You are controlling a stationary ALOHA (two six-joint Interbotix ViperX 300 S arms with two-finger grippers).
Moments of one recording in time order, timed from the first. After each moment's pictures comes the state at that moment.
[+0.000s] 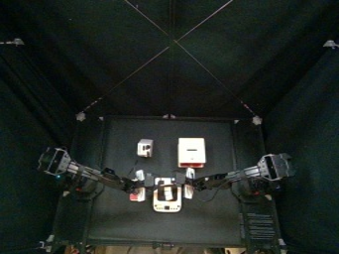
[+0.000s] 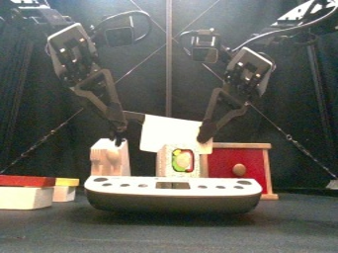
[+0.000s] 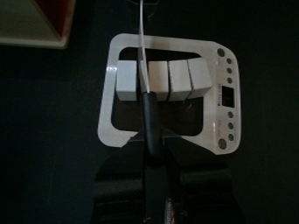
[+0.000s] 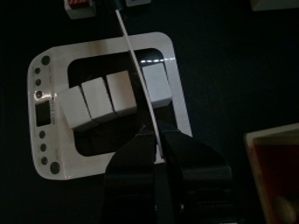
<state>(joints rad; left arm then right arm) -0.24 -0.16 0.77 0.84 0.26 -1.04 0.10 -0.06 0.69 -0.83 0.25 0.99</state>
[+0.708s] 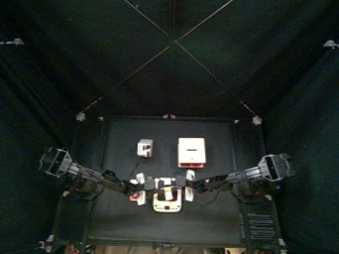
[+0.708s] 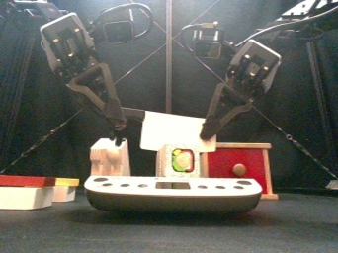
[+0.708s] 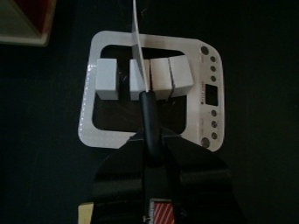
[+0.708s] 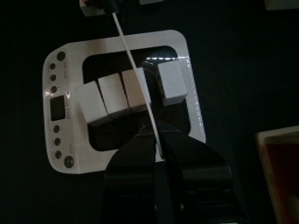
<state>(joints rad) -0.28 -0.14 0.76 0.80 0.25 -1.04 0.12 -0.06 0.69 -0.81 0.25 0.99</state>
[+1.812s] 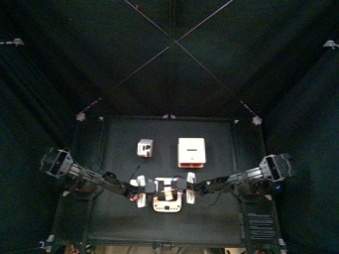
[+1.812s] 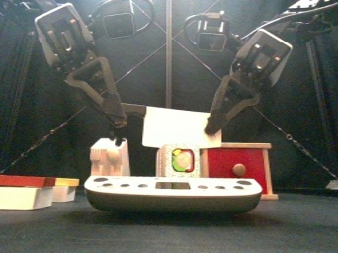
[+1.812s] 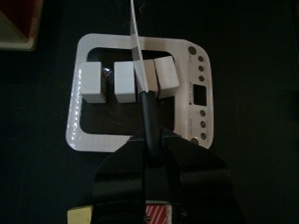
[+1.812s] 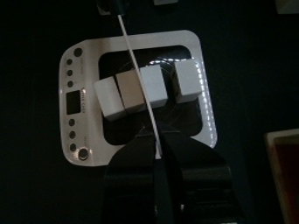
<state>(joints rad) -0.31 -0.12 0.74 0.80 0.25 -1.04 0.16 -0.08 0.70 -0.81 0.25 0.99</state>
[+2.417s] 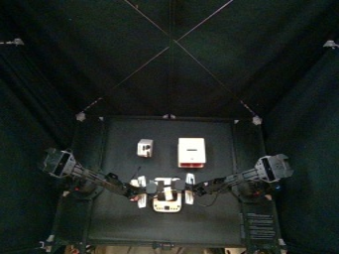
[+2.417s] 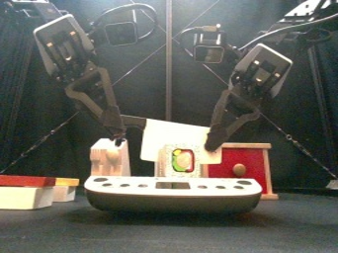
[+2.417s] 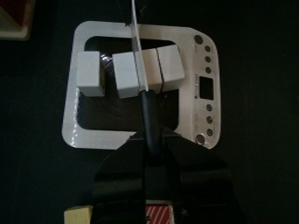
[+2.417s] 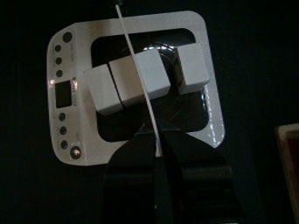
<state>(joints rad) -0.31 -0.08 0.74 0.80 0.25 -1.04 0.16 -0.01 0.69 -0.79 0.25 0.99</state>
